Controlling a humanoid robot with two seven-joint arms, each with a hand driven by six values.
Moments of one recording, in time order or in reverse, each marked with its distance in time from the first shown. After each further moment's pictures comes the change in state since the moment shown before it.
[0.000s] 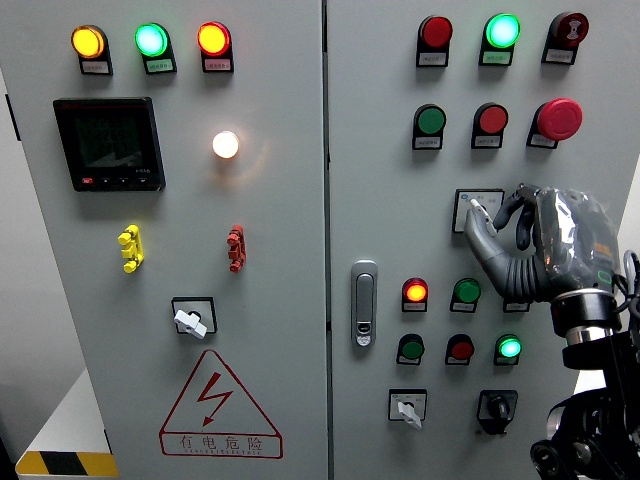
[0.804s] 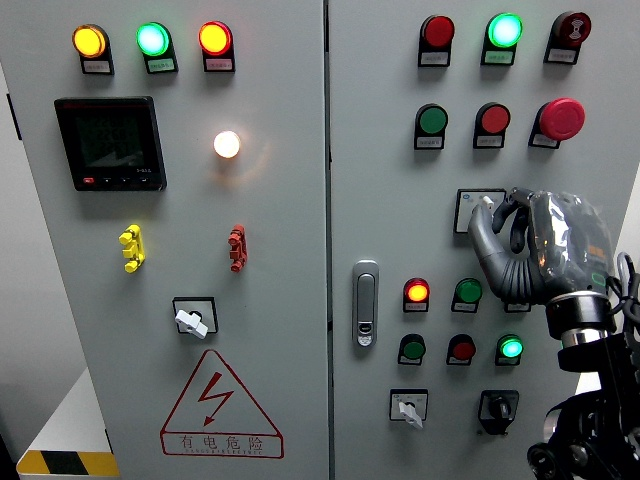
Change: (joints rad) left arm 0.001 0.000 0.000 0.000 0.000 0.000 -0.001; right arm -0.001 0.000 -0.011 0.000 0.000 -0.001 -0.002
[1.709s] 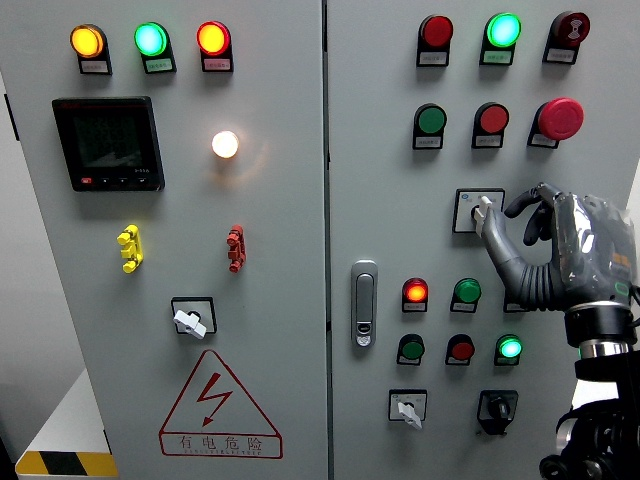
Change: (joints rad) left arm 0.000 0.000 0.000 0.000 0.000 -0.001 0.000; right arm -0.062 -0.032 -0.003 0.066 -0.002 -0.081 0.001
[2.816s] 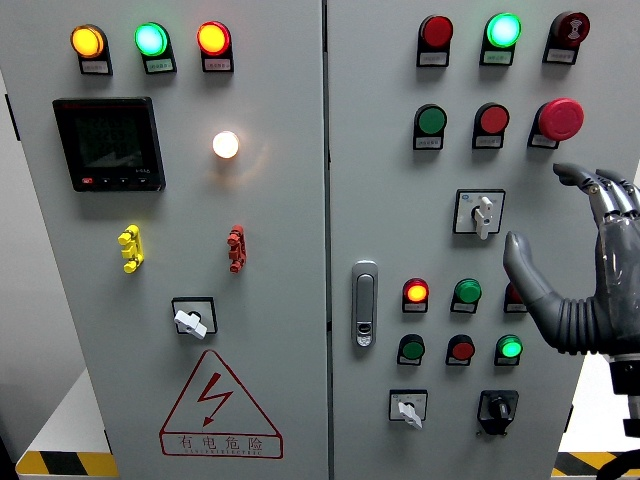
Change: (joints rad) left arm 0.000 0.000 0.000 0.000 0.000 0.001 0.000; right arm -0.167 -0.056 -0.019 0.292 -0.016 -0.002 0.012
